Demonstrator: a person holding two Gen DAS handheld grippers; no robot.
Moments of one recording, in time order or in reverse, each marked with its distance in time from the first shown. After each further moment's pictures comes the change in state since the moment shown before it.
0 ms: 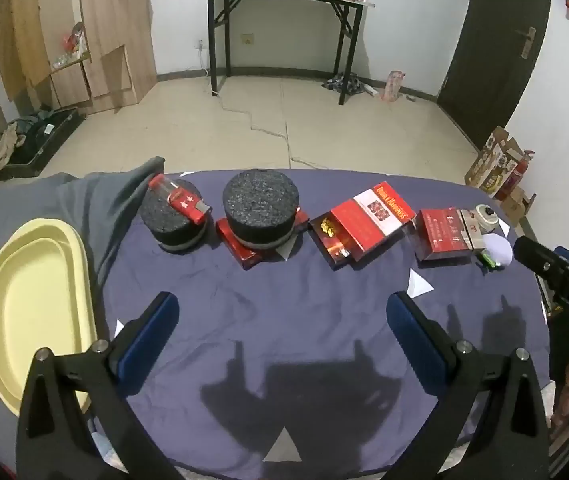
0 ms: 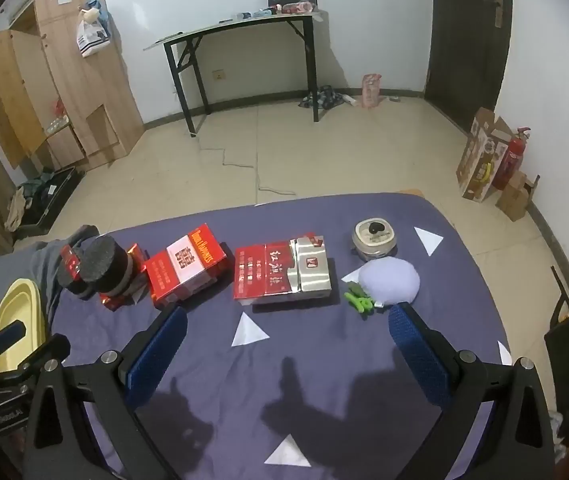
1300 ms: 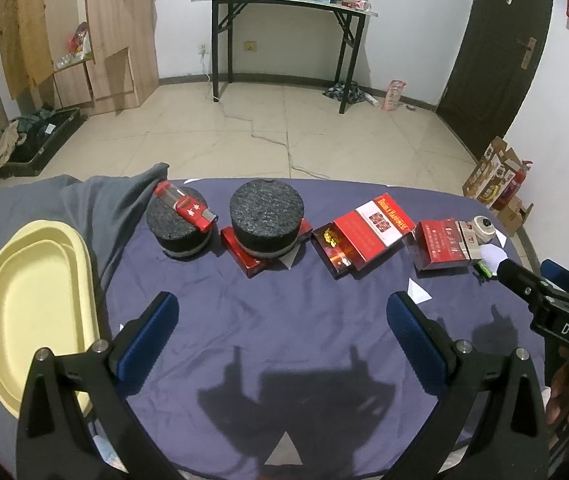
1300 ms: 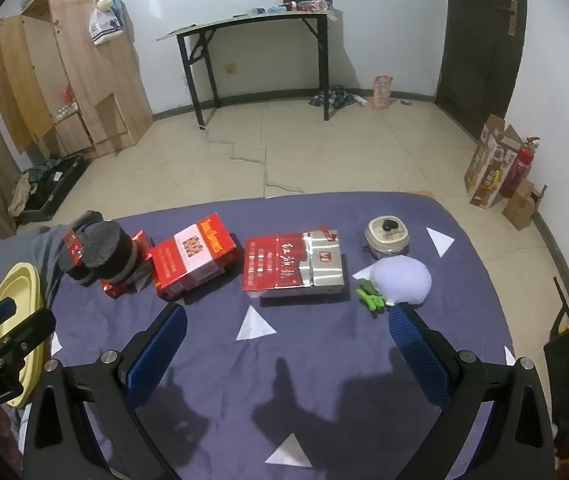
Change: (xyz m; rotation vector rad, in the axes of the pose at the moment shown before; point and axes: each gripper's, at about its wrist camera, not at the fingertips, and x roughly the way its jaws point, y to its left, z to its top) left arm -0.009 0.007 0.002 -0.014 -0.035 0.001; right arm 0.011 0.011 -0.004 -0.059 0.000 -0.001
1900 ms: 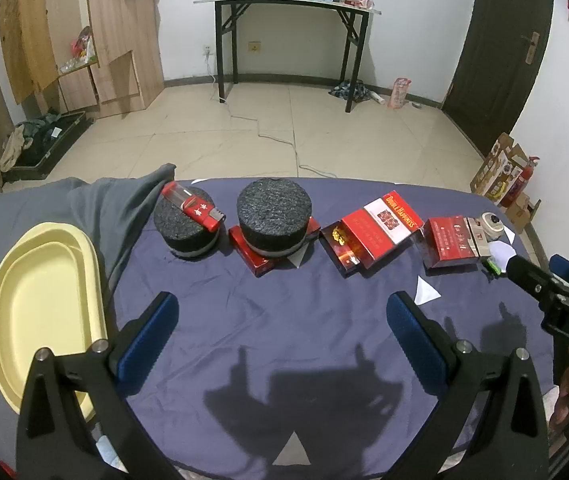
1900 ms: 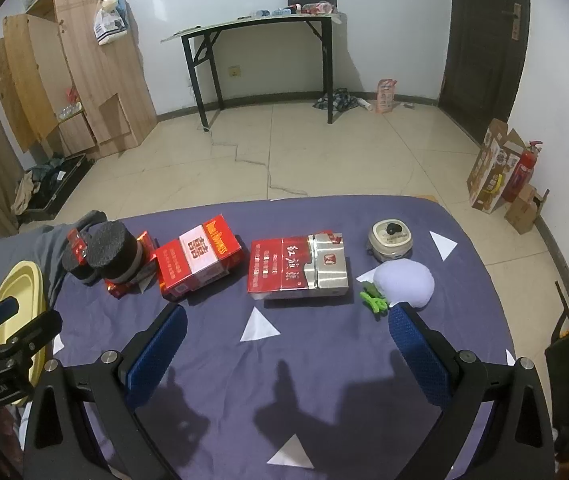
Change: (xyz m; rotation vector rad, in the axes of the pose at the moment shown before) left arm 0.003 -0.001 -0.001 0.016 -0.001 0.036; right arm -0.003 0.002 0.000 -0.011 -0.007 0.006
